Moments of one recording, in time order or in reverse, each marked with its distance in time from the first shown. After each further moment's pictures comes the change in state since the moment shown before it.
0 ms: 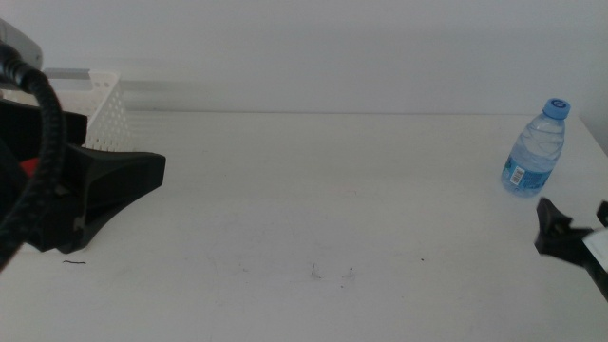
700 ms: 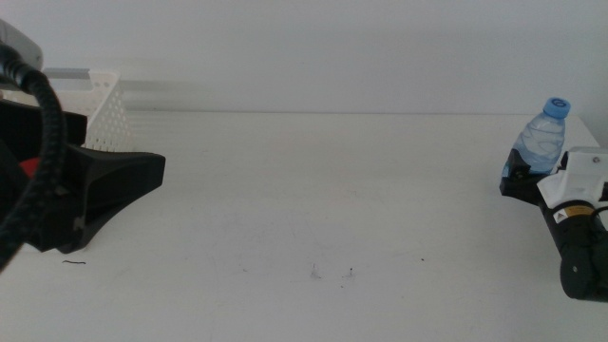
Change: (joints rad) left arm 0.000 0.000 0.000 0.002 0.000 0.000; right arm 0.000 0.389 -0.485 0.071 -0.010 -0.076
